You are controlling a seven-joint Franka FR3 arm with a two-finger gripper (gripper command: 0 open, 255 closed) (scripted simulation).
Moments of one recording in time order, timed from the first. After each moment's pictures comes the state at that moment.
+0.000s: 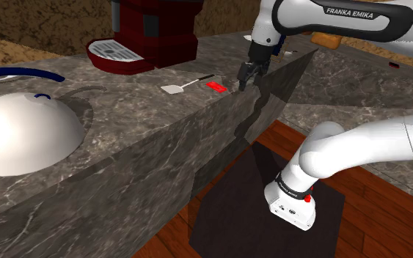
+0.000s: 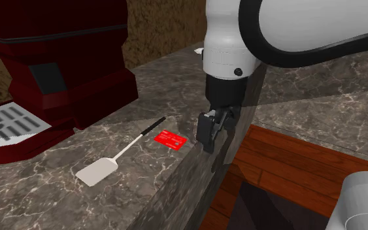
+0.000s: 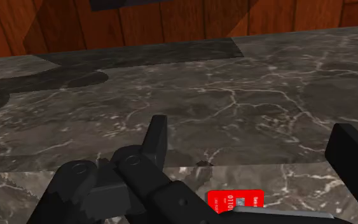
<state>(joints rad) -0.01 -0.74 -0.03 -2.41 -0.02 1.65 0.12</state>
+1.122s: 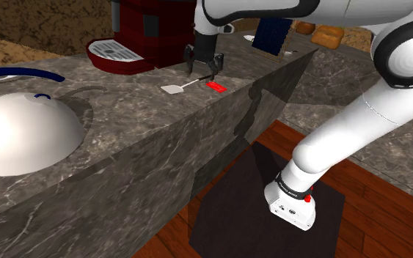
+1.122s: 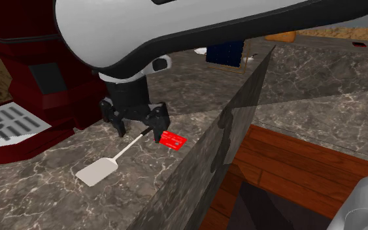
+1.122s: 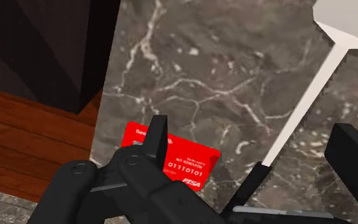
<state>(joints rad) -0.25 -0.22 0.37 -1.99 0.03 1.79 1.38</state>
